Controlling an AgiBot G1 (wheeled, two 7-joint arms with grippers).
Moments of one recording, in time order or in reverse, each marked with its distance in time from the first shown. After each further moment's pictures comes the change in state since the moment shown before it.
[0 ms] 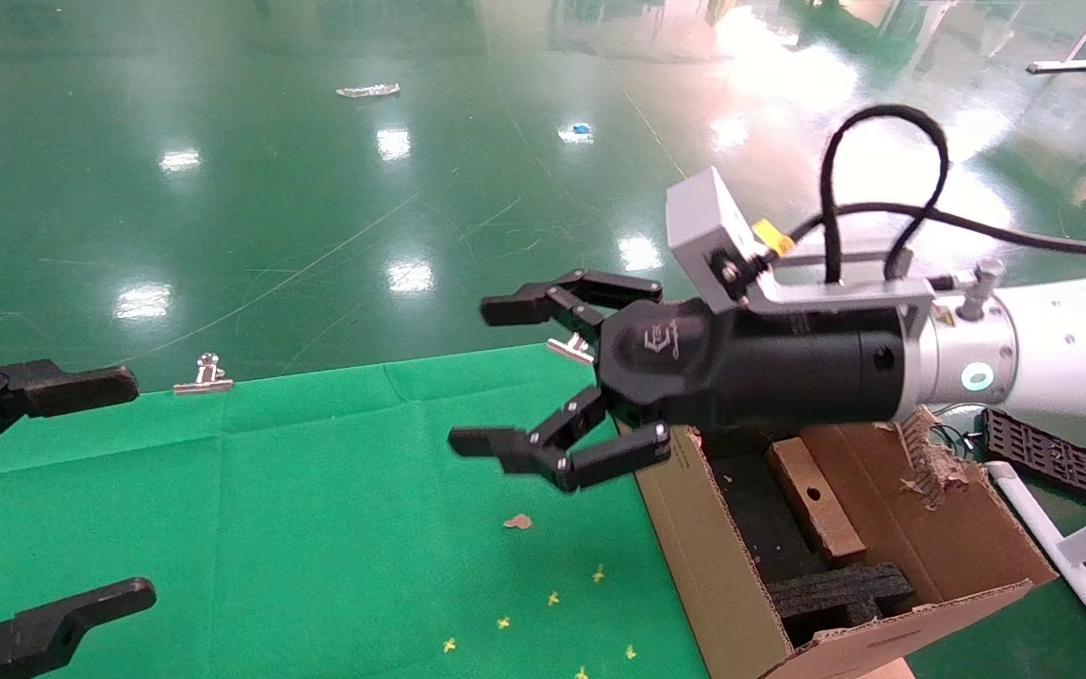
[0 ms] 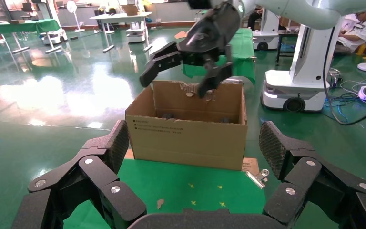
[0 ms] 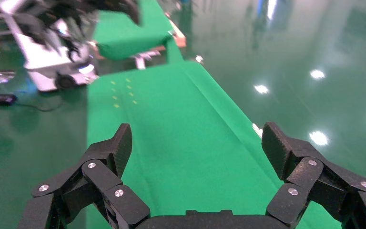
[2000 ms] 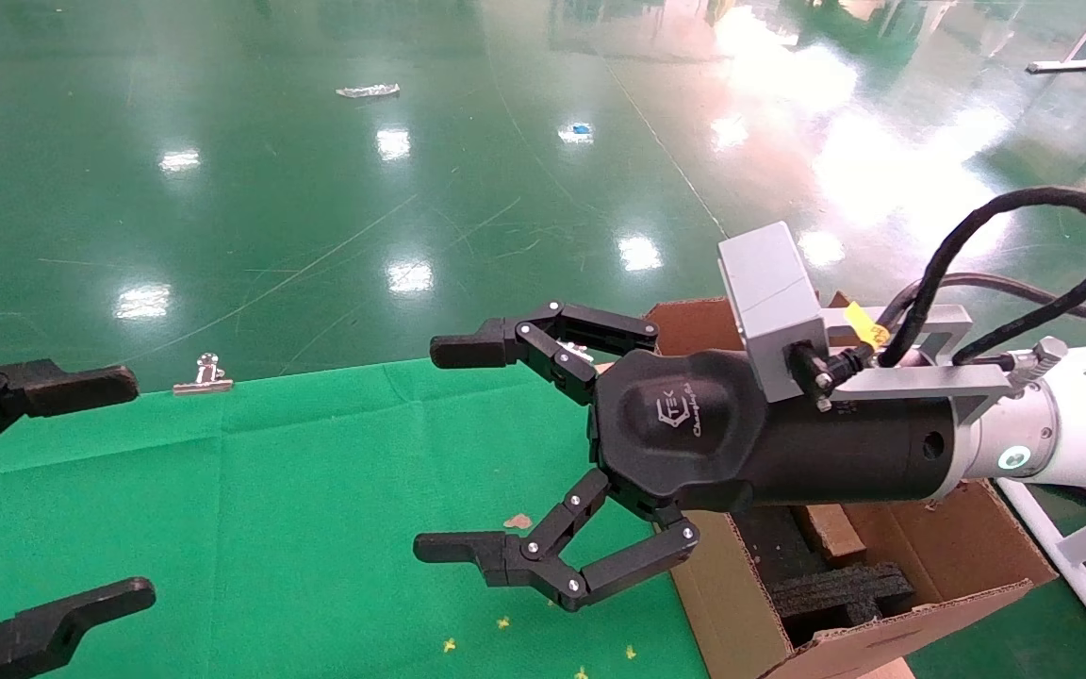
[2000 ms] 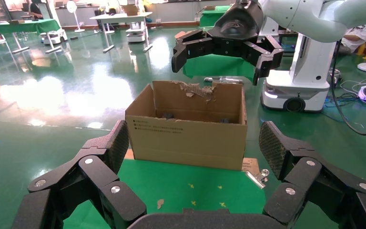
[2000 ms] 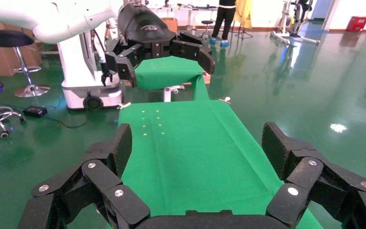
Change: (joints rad) left arm 0.000 0.000 0.000 0.000 0.000 0.000 0.000; right arm -0.204 -0.037 0.215 0.083 0.097 -0.090 -0.114
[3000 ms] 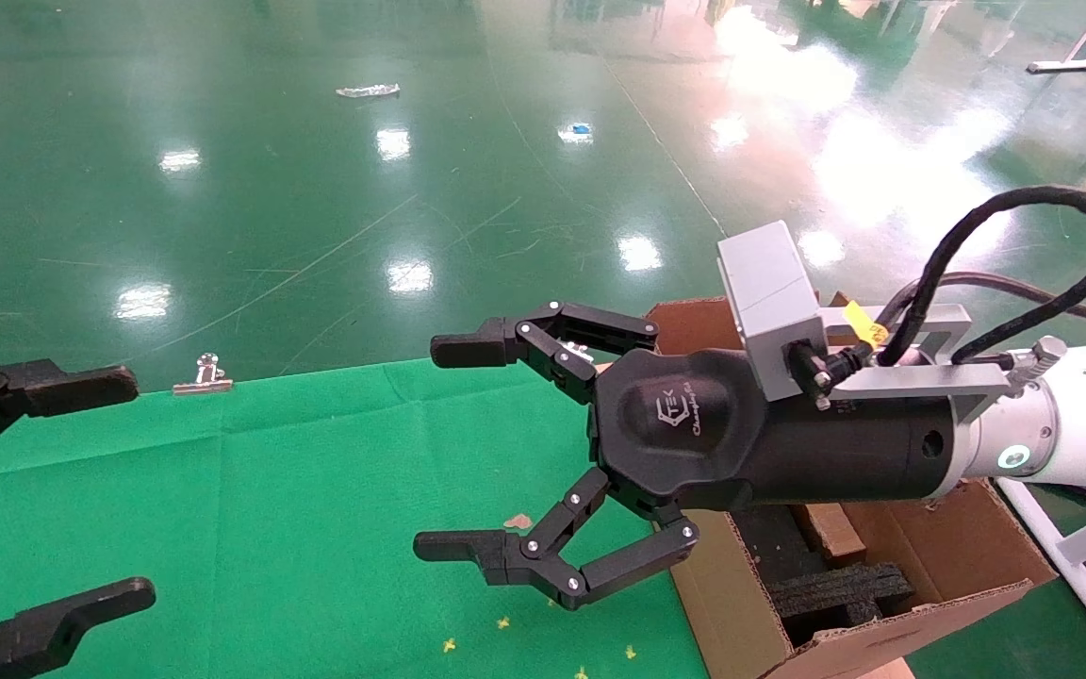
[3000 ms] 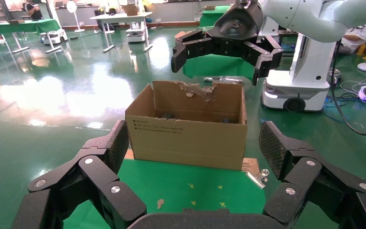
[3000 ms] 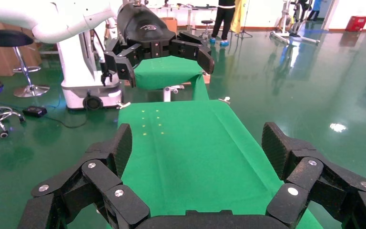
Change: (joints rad) left arm 0.000 0.000 0.000 0.000 0.000 0.000 0.000; right arm 0.002 0.000 -0.002 -0.001 -0.001 0.001 0.001
